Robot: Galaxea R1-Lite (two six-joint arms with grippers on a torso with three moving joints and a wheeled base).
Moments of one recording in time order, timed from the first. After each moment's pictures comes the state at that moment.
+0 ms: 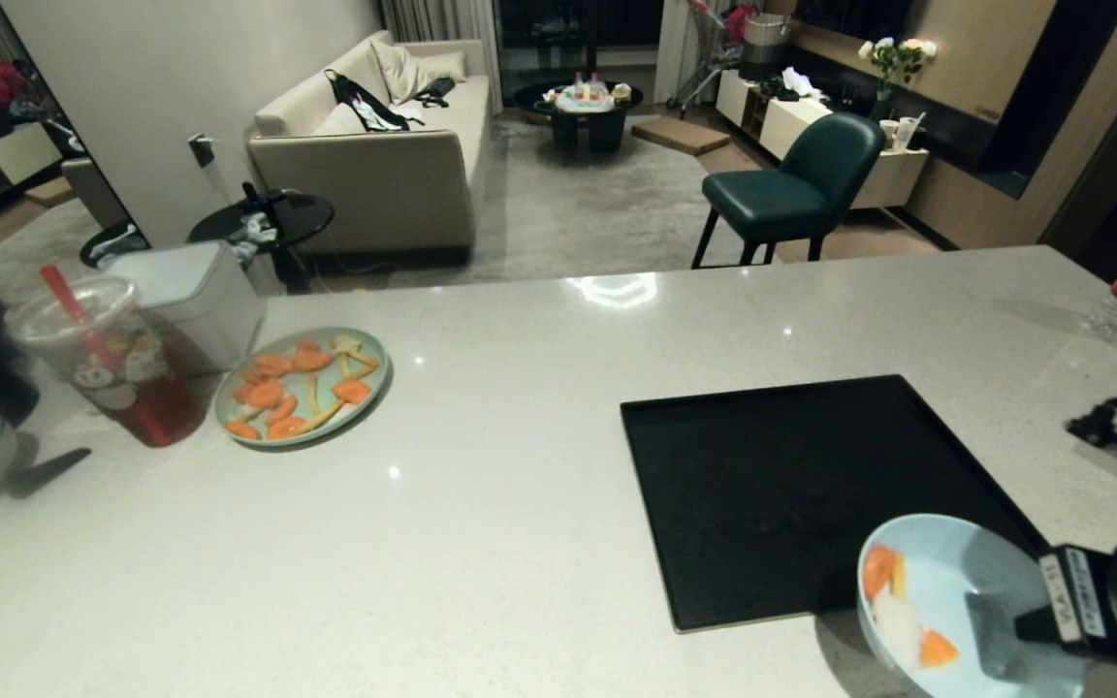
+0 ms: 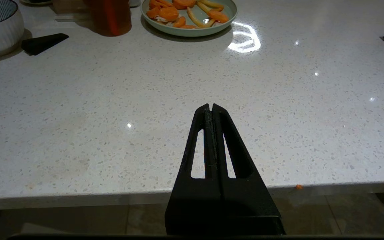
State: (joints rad) left arm 0.00 0.00 0.00 -0.01 0.02 -0.06; right arm 0.47 1.25 -0.91 0.73 -0.13 0.65
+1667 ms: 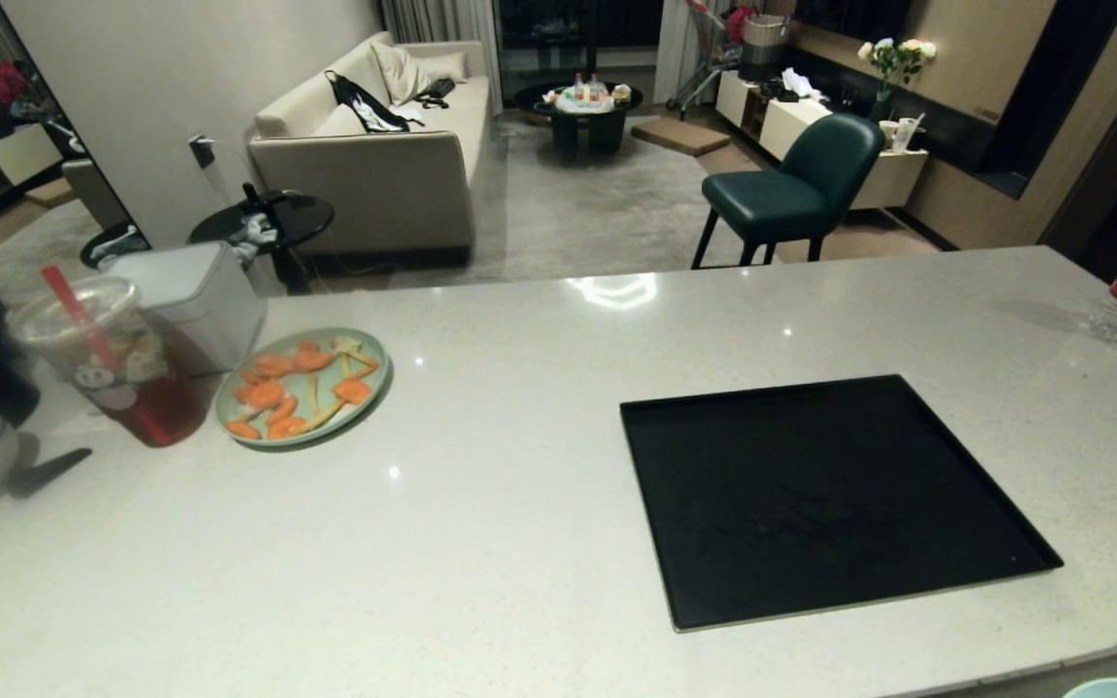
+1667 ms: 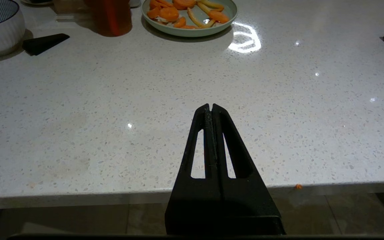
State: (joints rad) left arm 0.00 0.00 0.00 -0.01 0.02 -0.06; right arm 0.47 0.79 -0.55 0.77 -0.27 0.65
